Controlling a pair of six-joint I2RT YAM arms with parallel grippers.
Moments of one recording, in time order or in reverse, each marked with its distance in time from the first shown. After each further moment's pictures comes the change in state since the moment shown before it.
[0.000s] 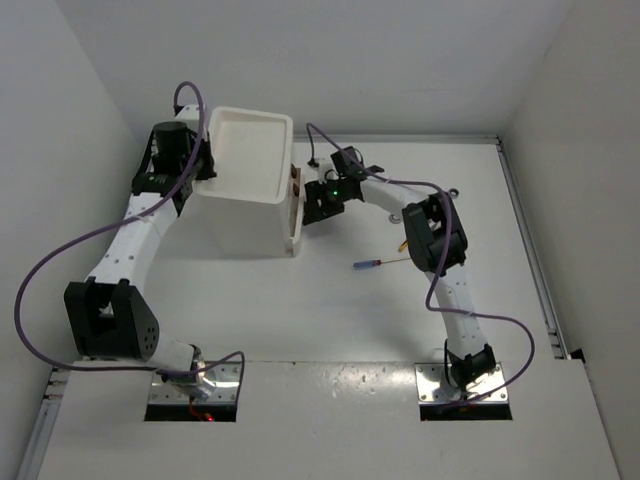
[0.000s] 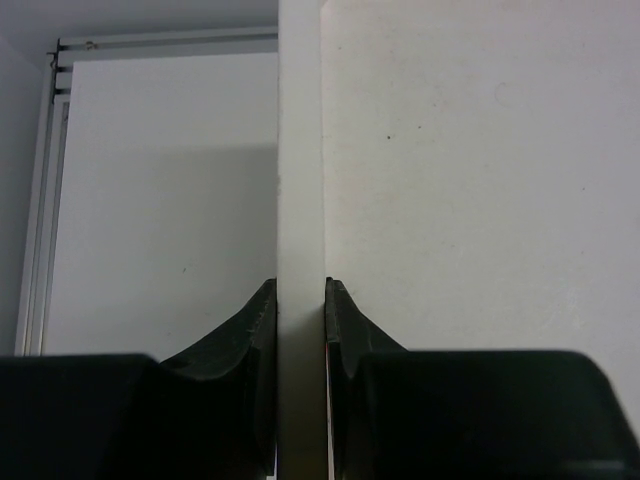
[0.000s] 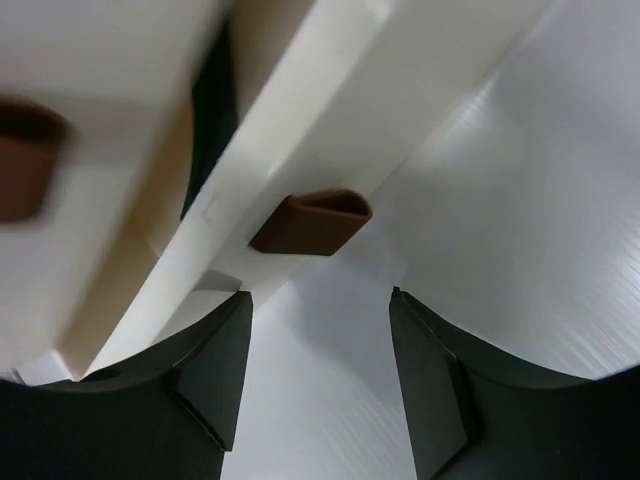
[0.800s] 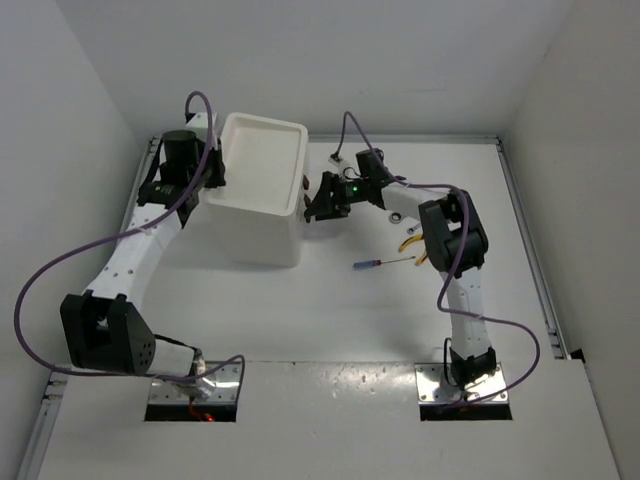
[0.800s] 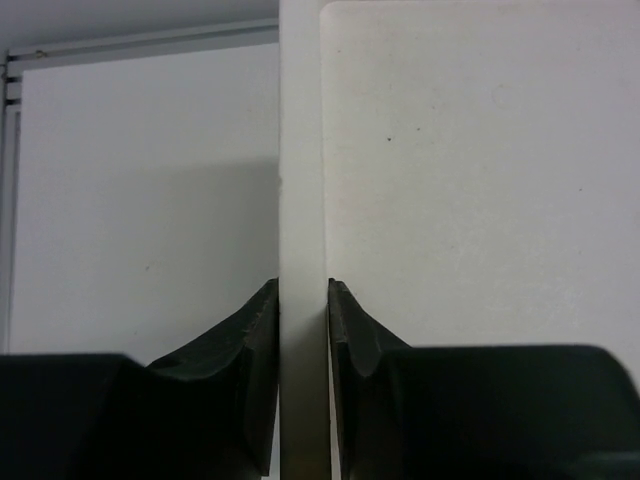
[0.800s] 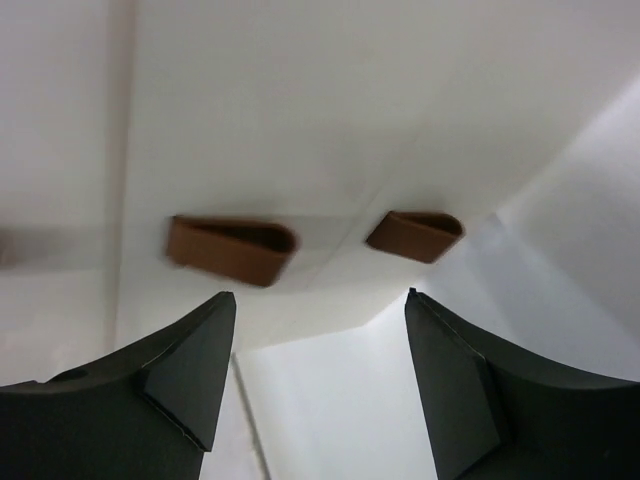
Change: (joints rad) left arm -0.068 -0.078 -0.080 0.019 -0.007 -0.005; right arm -0.065 -0.103 -0.253 0.370 -0.337 0.373
